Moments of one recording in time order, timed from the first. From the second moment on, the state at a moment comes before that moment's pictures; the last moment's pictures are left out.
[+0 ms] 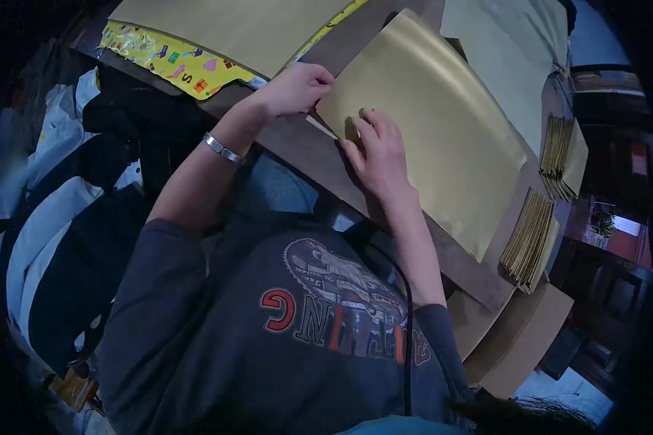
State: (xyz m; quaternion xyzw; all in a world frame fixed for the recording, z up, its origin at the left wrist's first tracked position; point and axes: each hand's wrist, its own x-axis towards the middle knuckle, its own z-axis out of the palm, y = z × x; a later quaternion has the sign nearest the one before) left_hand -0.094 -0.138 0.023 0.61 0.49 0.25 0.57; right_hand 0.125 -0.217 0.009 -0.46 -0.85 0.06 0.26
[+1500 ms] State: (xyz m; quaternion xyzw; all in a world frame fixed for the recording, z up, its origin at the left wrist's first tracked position) left_hand -0.104 -0.141 0.020 0.62 0.47 0.22 0.59; right_hand 0.096 -0.195 0.009 -0.41 -0.86 0.04 0.31
